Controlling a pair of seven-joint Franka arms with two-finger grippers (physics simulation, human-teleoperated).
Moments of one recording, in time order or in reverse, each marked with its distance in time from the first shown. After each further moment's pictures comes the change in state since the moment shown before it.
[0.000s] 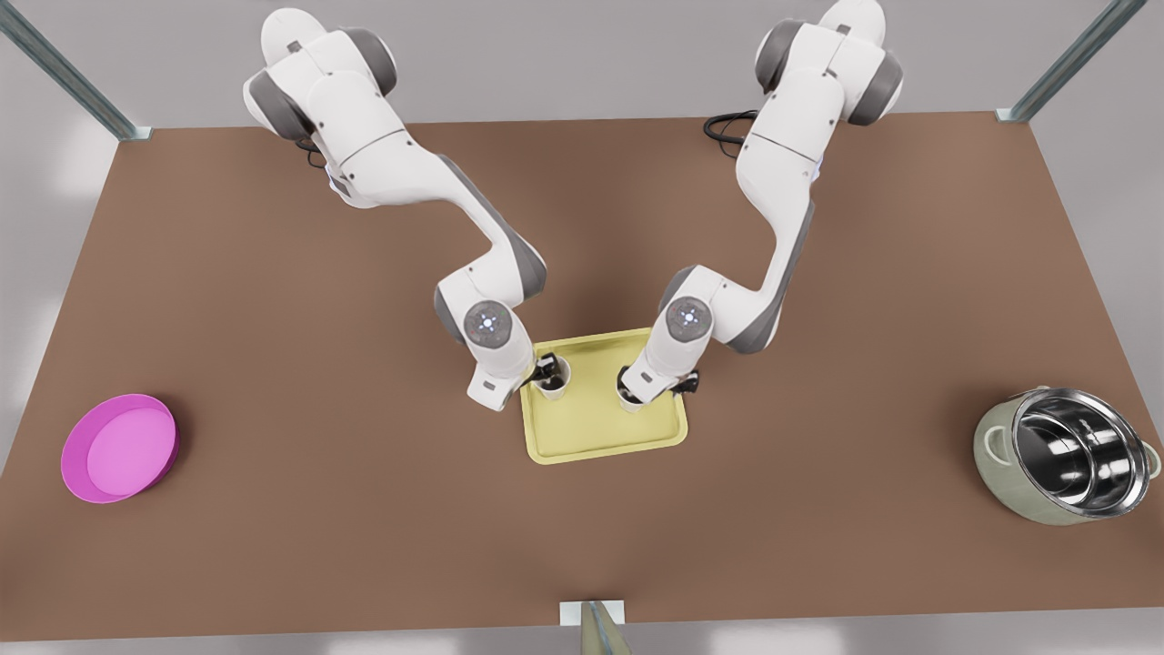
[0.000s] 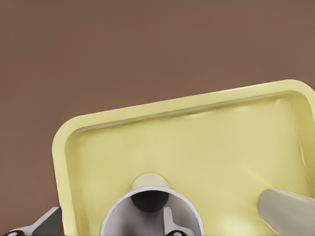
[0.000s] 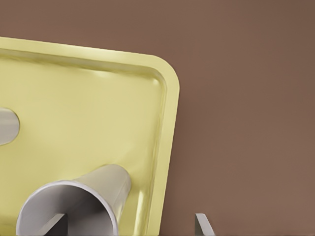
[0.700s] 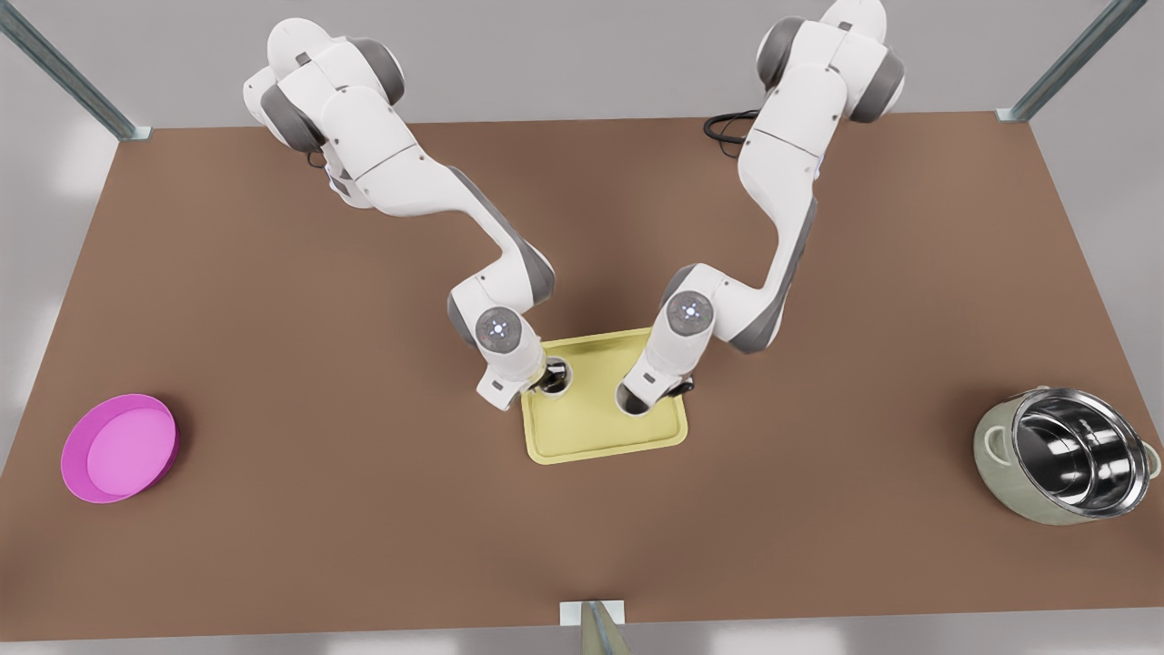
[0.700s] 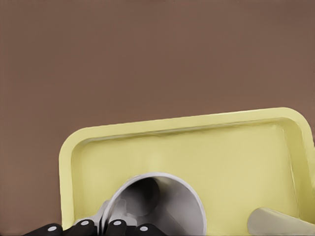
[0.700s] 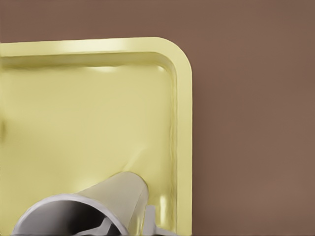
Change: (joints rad) left arm 0.000 -0.035 0.003 0.005 0.028 0.009 -0.090; right arm 0.003 0.051 0.021 0.004 0.027 0.067 0.135
